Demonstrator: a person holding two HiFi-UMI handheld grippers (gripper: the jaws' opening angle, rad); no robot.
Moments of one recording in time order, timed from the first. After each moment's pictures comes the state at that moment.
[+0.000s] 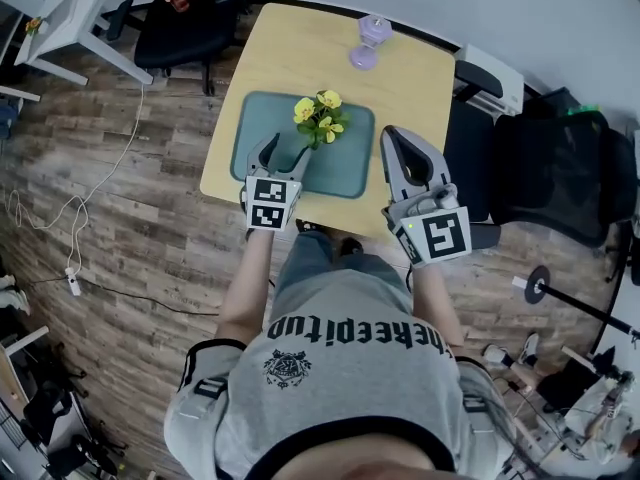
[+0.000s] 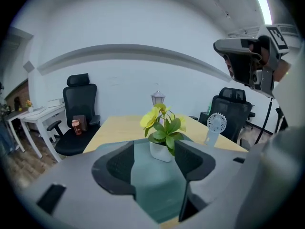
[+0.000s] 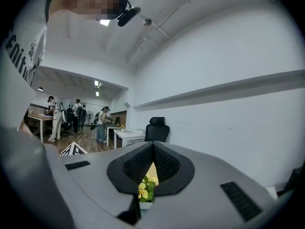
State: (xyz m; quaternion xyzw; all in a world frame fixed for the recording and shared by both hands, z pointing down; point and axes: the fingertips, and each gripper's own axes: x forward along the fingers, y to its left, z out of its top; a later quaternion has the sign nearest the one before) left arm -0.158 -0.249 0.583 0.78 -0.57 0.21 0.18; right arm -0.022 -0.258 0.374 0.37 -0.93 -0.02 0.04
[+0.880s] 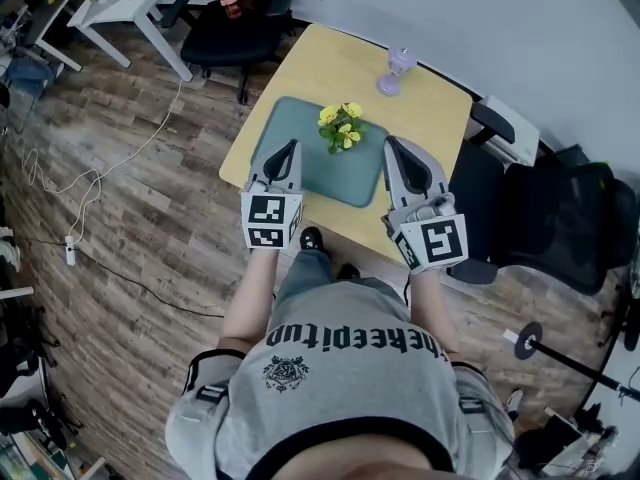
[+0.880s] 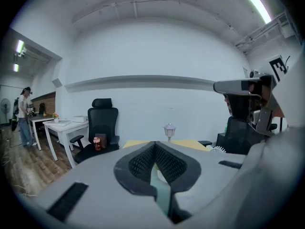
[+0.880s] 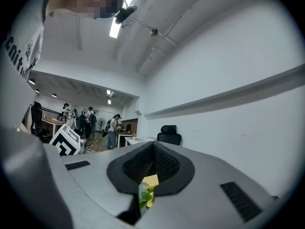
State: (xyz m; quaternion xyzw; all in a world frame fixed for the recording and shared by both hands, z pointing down) left arm -0.174 -0.195 0.456 0.72 -0.68 0.10 0.09; right arm -0.031 -0.216 0.341 0.31 -0.95 -0.04 0.00
